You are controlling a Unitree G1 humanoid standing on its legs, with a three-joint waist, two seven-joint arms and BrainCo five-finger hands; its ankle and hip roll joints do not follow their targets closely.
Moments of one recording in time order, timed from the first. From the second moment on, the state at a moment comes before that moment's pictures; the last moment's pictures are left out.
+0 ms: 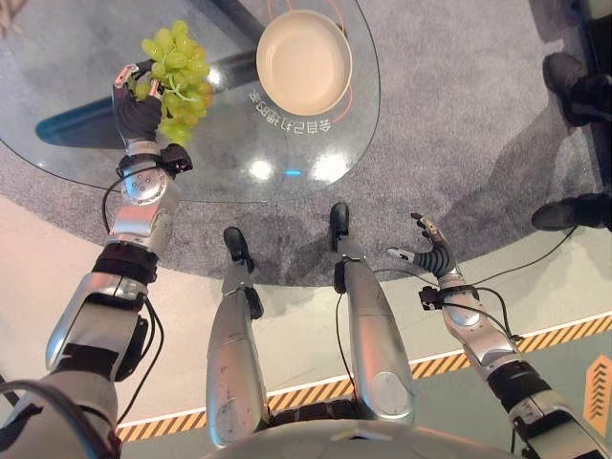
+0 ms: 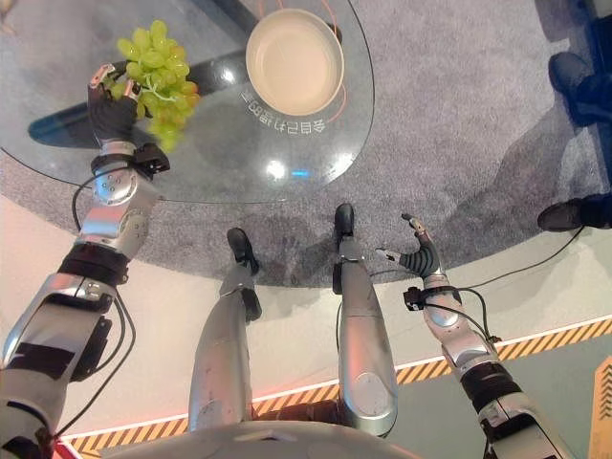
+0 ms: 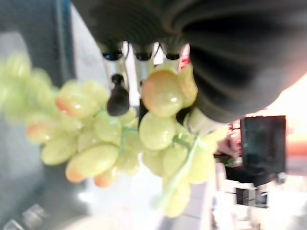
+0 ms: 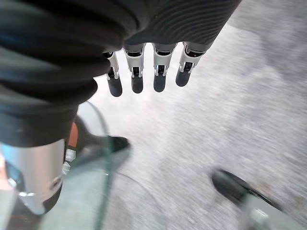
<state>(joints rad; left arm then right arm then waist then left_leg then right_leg) -0.69 0.60 -0.22 0.52 -0.72 -0.40 0.32 -0.13 -0.53 0.31 0.38 0.04 -0.27 -0.32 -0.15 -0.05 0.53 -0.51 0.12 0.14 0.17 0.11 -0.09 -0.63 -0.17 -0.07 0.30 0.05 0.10</state>
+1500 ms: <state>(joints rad) -0.18 0.50 -0.16 -0.12 -0.98 -0.11 -0.36 -0.33 -0.69 0.31 0.01 0.17 0.12 0.34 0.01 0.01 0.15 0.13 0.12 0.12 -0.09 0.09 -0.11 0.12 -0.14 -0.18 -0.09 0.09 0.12</state>
